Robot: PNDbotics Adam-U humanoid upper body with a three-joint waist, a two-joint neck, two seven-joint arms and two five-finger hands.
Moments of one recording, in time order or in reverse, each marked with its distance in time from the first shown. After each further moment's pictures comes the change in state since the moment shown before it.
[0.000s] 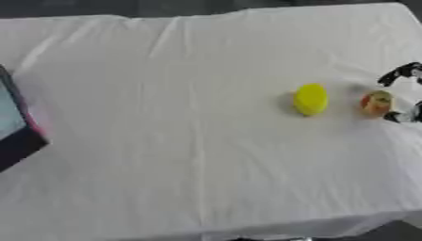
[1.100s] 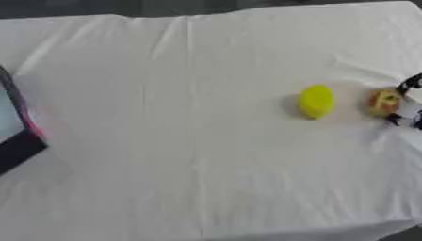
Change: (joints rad) left arm 0.009 -0.009 0.010 0.005 0.004 -0.001 0.008; right arm 0.024 0.008 -0.013 0.010 -0.018 0.078 -0.069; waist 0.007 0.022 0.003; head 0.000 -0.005
